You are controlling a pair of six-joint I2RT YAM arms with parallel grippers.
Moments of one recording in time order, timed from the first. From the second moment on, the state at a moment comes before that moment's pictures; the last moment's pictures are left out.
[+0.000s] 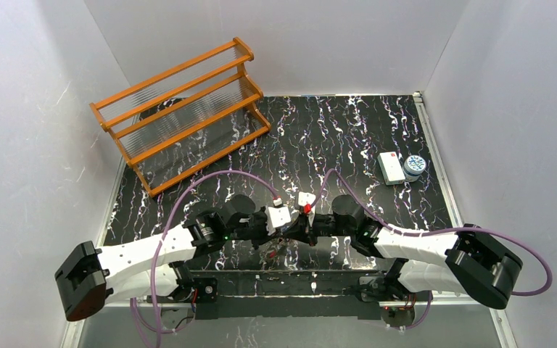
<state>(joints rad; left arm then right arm) -1.02 1.03 0.55 -0.10 0.27 0.22 0.96 1.18 0.33 0.58 -0.55 -0.01</state>
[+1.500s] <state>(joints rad) -0.94 1.03 0.22 0.58 0.56 -0.03 0.96 0.99 0.12 0.78 -0.60 -0.01</state>
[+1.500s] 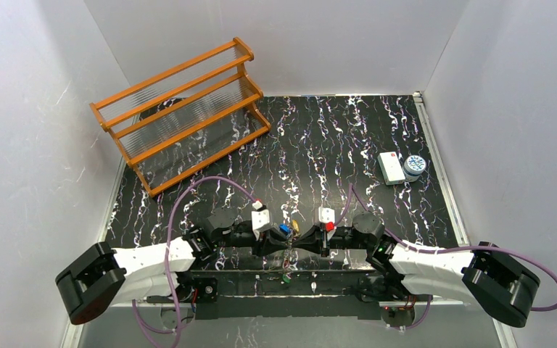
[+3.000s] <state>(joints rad) -0.95 1.04 0.52 -0.07 0.38 0.19 0.96 1.02 0.32 0.49 -0.51 -0.02</state>
